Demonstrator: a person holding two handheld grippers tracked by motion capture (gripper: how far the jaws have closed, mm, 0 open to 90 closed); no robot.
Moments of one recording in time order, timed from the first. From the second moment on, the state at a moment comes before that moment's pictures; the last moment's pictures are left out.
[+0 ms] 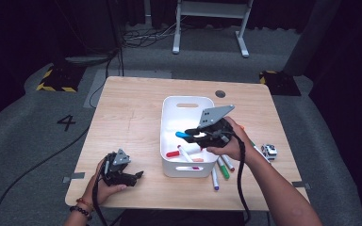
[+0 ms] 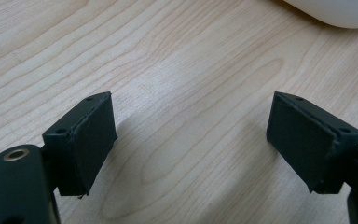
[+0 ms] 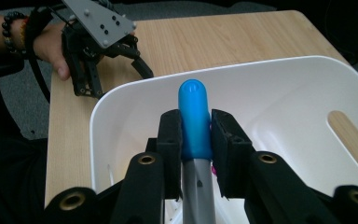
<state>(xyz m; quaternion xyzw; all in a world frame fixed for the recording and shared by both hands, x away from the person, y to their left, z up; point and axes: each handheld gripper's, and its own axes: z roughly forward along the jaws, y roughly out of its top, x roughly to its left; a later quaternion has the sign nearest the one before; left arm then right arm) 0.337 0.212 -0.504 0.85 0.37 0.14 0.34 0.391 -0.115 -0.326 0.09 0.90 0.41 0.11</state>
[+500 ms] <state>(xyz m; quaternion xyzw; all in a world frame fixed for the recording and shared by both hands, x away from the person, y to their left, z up) 0.337 0.212 -0.504 0.85 0.38 0.14 0.34 0.390 -0.086 -0.359 0.08 0.95 0.30 0.07</state>
